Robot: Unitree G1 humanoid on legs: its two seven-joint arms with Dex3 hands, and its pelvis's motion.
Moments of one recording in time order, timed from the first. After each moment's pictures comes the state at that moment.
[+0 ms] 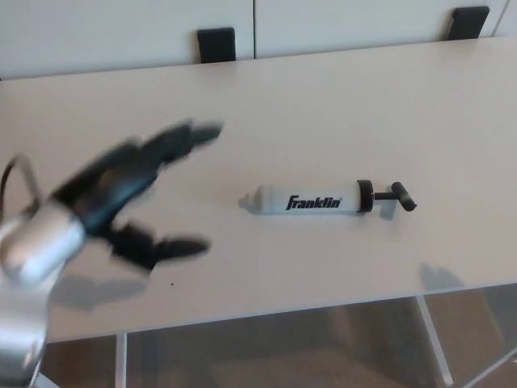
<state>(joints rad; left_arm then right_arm) -0.11 0.41 0.00 -0.26 0.37 0.20 -0.64 0.53 -0.08 -0.29 -0.49 0.28 -0.19 0.02</state>
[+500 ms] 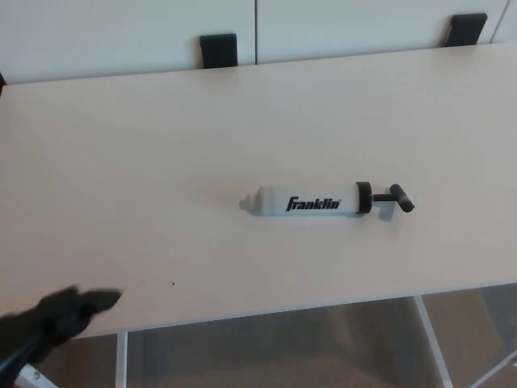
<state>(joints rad) 0.45 0.39 0.33 -0.35 0.11 0.14 -0.79 0.76 -0.08 -0.33 -0.46 0.33 -0.23 0.12</state>
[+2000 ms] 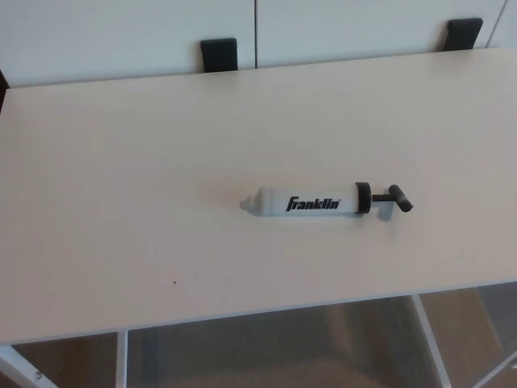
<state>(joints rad) 0.66 0.39 0.67 0.52 -0.22 -0.06 -1.06 0.78 -0.11 -0.50 0.24 0.52 -0.32 0.46</state>
